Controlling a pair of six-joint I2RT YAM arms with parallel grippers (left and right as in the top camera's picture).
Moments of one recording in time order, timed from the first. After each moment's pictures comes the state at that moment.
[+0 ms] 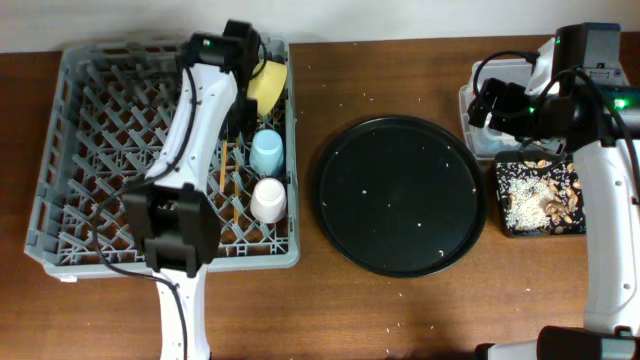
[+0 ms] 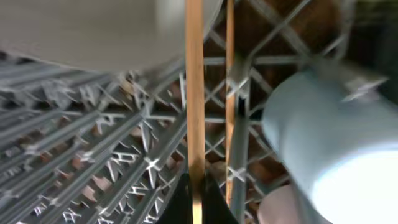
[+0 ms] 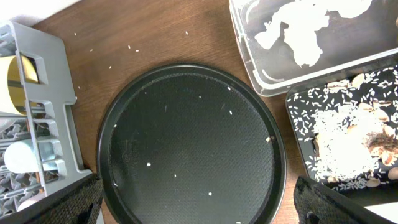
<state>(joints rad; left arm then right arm) -0.22 2.30 2.27 -1.50 -0.26 -0.17 -0.09 1.58 1.78 -1.23 -0.15 0.29</state>
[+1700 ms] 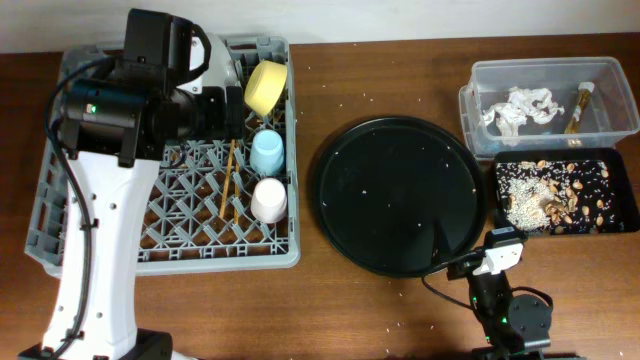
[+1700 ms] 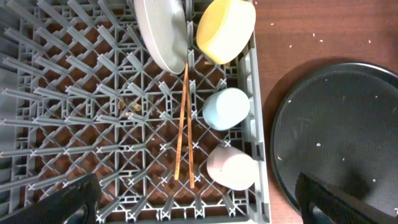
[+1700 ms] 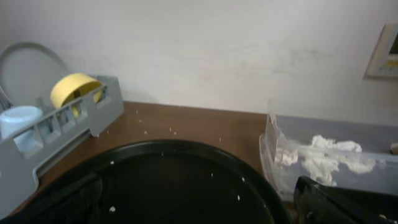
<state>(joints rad) -0.21 1.66 2.09 -1.42 -0.08 -0.16 0.09 0.06 0.02 0.04 -0.07 -0.02</state>
